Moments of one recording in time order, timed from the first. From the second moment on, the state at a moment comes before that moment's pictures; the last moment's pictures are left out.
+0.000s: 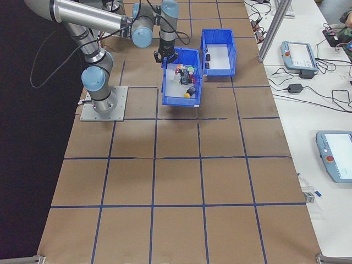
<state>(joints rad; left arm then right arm) -1.53 -1.54 -1.60 -1.54 1.65 0.12 1.58 -1.77 2.06 -1.77 -1.64 -1.55</state>
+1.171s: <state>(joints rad) -1.53 -1.54 -1.62 -1.54 1.61 0.12 2.04 -1.69 2.16 -2.04 -1.63 -1.07</state>
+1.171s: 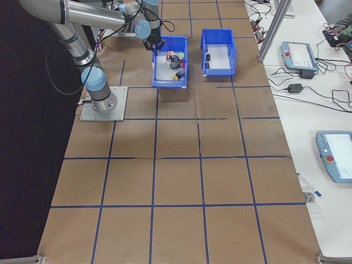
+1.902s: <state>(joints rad) -1.53 -1.54 -1.62 -1.54 1.61 0.12 2.14 -1.61 2.16 -2.16 -1.63 -0.98</state>
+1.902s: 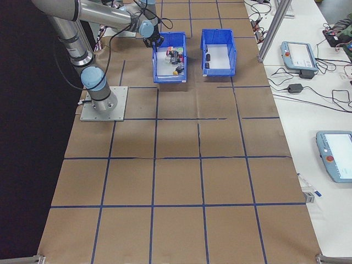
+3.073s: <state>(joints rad) -1.53 -1.54 -1.62 -1.53 1.61 0.11 2.09 -1.65 2.03 -2.08 -1.62 -0.96</state>
